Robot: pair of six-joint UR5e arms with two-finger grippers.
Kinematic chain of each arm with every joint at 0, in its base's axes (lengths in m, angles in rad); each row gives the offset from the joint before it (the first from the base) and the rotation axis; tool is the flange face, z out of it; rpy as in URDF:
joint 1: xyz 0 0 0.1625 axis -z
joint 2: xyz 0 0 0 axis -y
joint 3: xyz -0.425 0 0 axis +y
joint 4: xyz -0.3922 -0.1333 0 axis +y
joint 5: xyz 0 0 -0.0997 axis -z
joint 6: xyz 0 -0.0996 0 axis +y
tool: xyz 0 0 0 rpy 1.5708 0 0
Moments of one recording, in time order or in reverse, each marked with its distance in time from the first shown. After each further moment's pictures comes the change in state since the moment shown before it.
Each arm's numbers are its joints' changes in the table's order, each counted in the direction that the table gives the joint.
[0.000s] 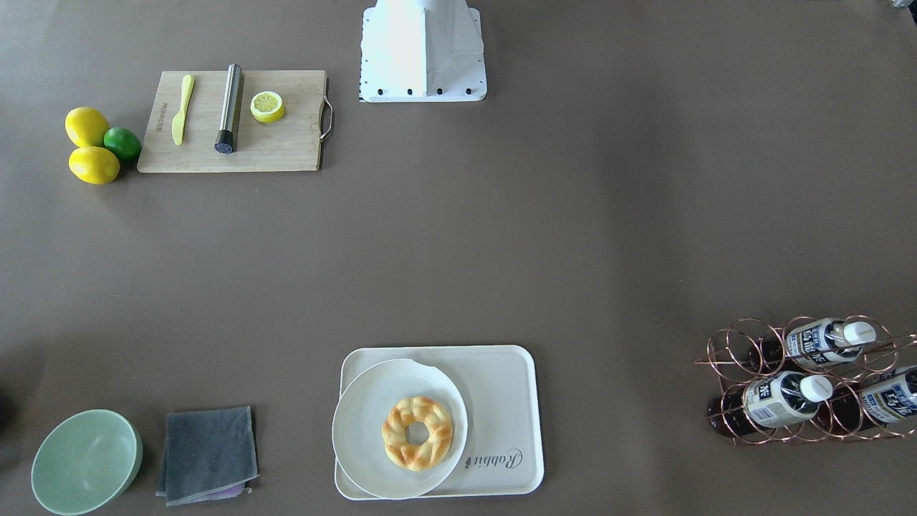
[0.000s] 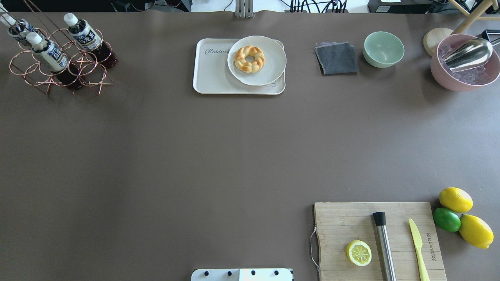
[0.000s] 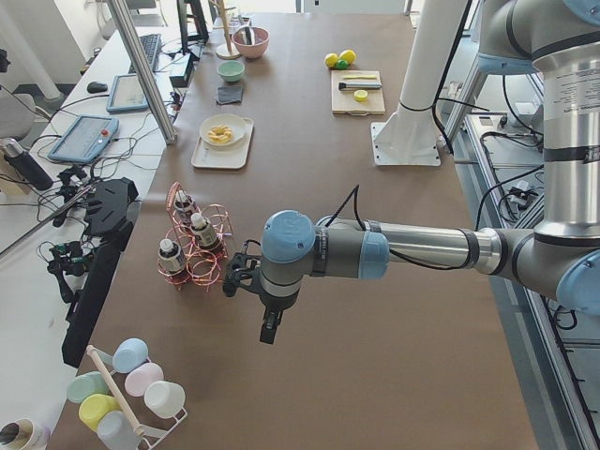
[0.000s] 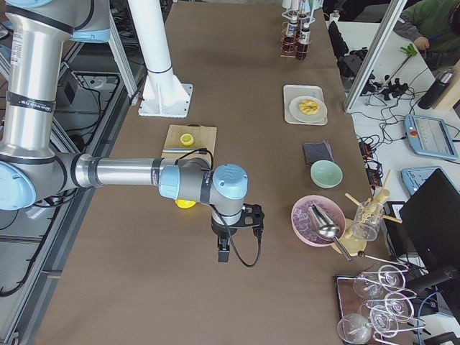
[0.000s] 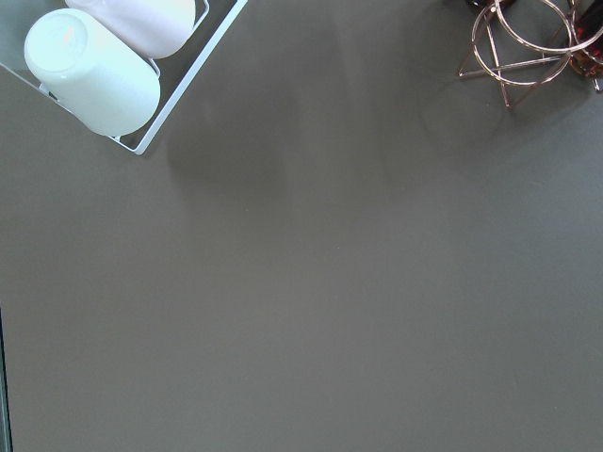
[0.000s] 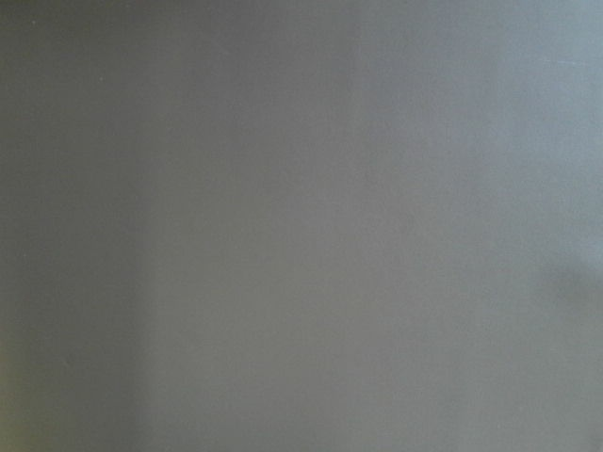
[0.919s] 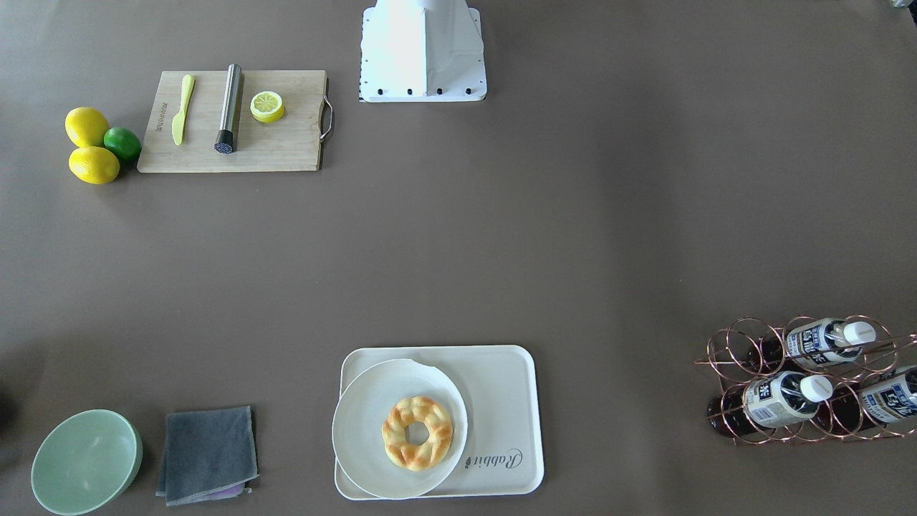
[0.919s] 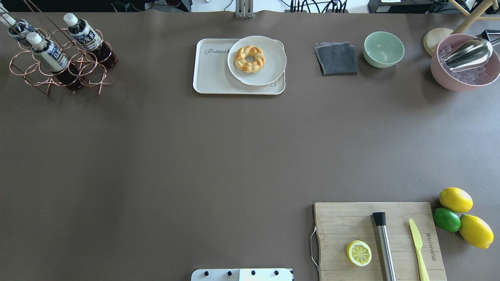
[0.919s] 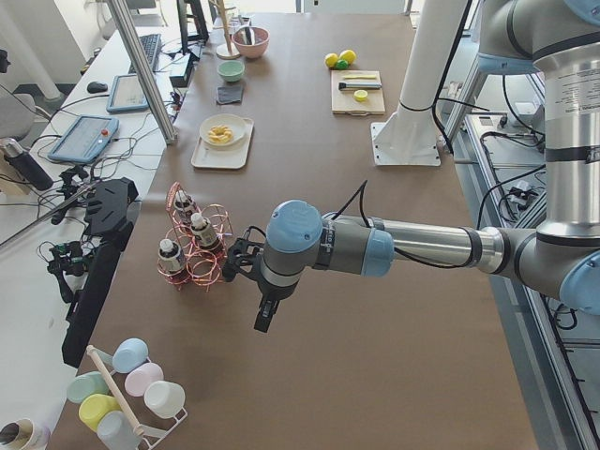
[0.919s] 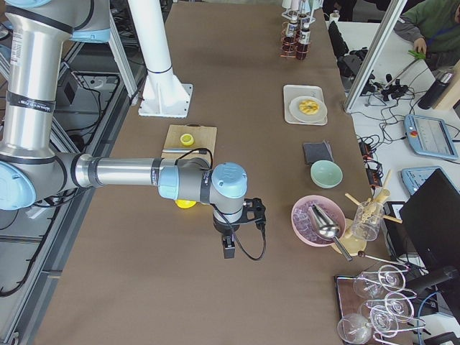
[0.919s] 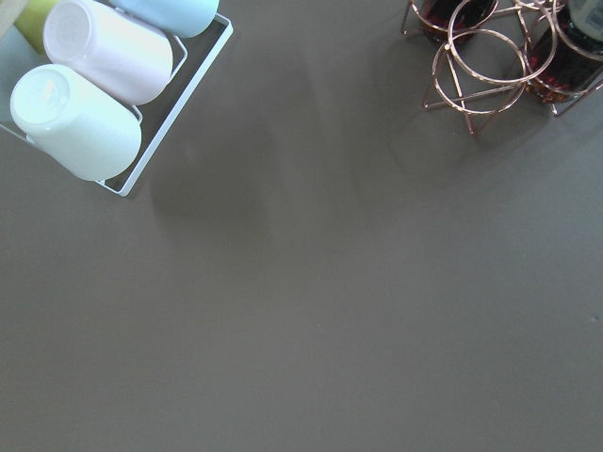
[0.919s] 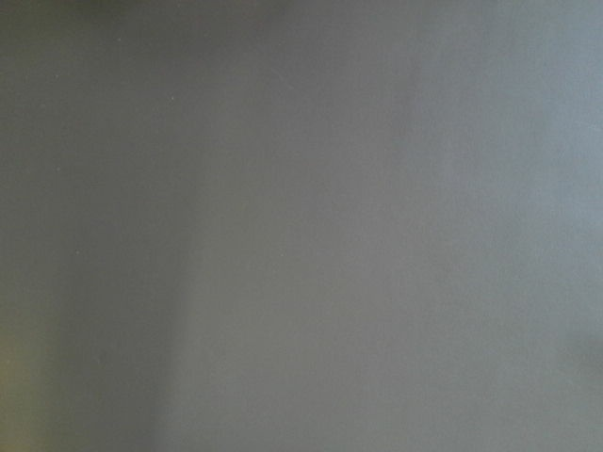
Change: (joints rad) left arm 0.009 0.008 0.030 0.075 -0.036 0.000; right arm -0.008 0.001 -0.001 -0.044 0.049 0.099
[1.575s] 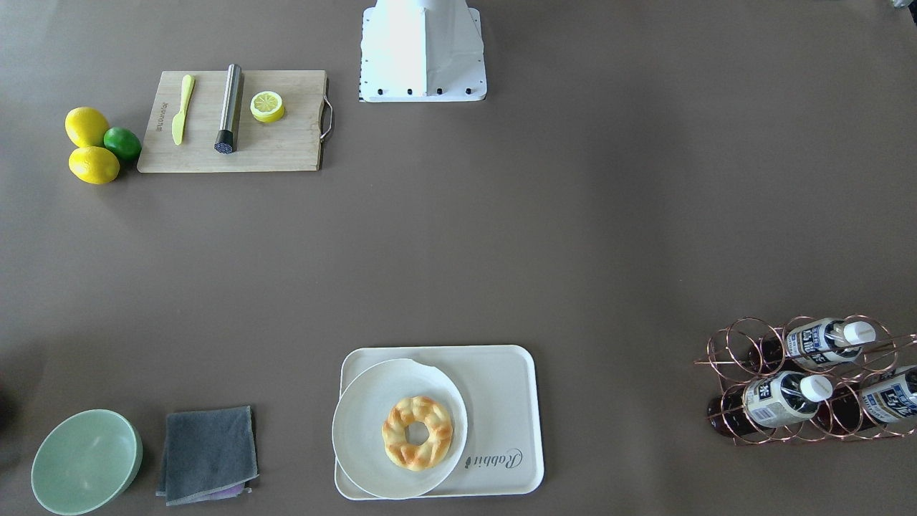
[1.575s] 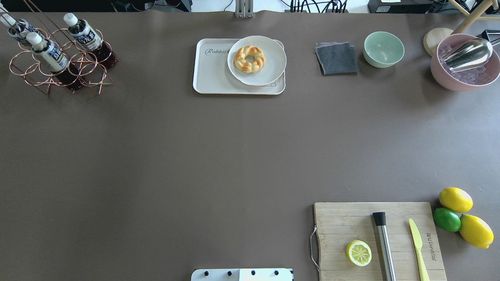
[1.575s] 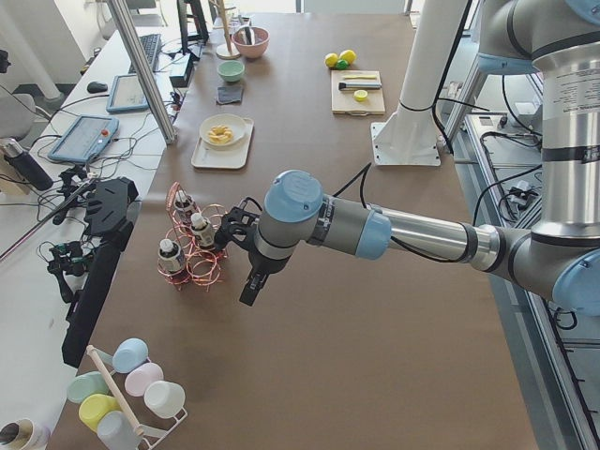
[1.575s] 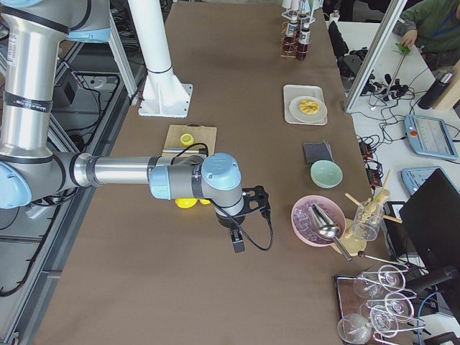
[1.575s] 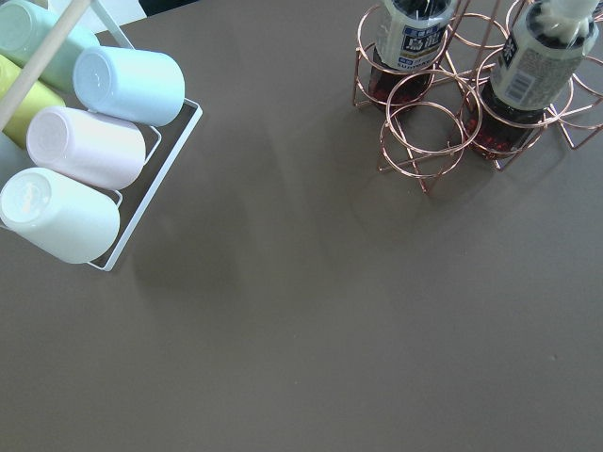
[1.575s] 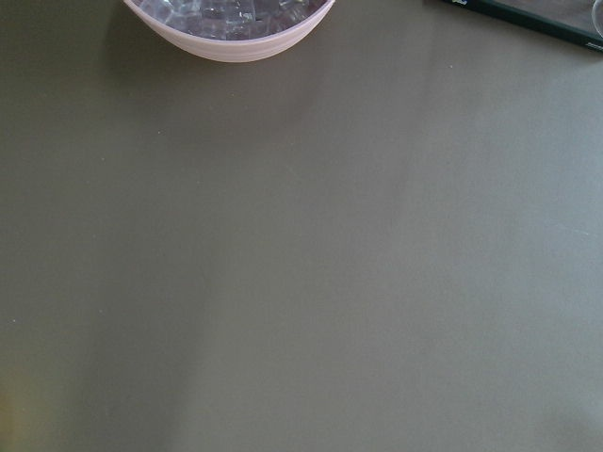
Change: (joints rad) left arm 0.003 -0.033 0.059 0.037 -0.016 0.014; right arm -0.069 -0.004 -0.027 -0.127 0.040 0.024
